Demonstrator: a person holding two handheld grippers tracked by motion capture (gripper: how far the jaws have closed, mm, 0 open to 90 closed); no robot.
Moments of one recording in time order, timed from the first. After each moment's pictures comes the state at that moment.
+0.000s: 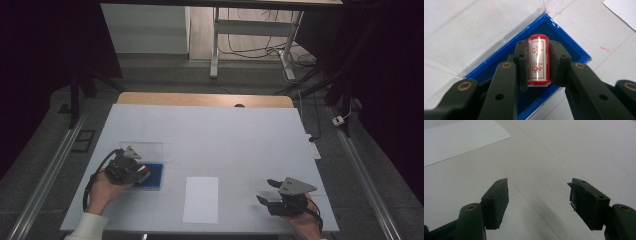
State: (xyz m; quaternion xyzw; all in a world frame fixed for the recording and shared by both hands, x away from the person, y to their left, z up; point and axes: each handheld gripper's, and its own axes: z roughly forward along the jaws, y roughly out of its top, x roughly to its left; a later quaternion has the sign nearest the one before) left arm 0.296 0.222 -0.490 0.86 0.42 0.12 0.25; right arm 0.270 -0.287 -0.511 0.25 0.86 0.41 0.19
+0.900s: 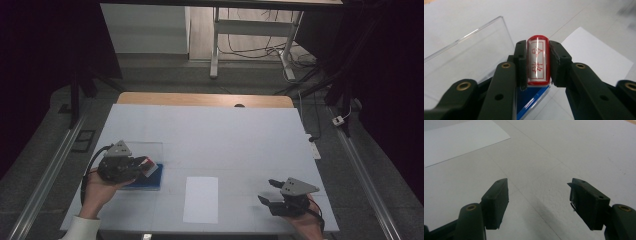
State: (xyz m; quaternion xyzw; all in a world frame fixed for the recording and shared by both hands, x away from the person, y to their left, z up) left arm 0.273 0.224 -0.447 0.83 0.38 0.13 0.40; right arm 0.268 -0.291 -0.510 0.25 0.85 0.42 0.19
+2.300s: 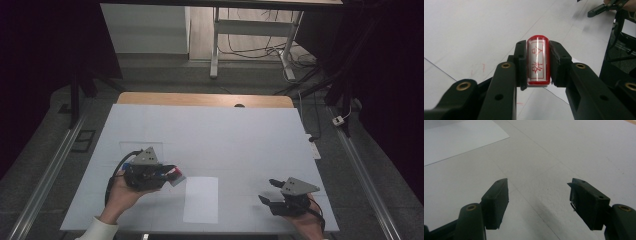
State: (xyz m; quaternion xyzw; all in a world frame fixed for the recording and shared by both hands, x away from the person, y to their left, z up) left arm 0.267 0.159 -0.441 0.85 0.29 0.08 0.43; right arm 0.269 -0.292 -0.510 0.25 0.85 0.42 0.19
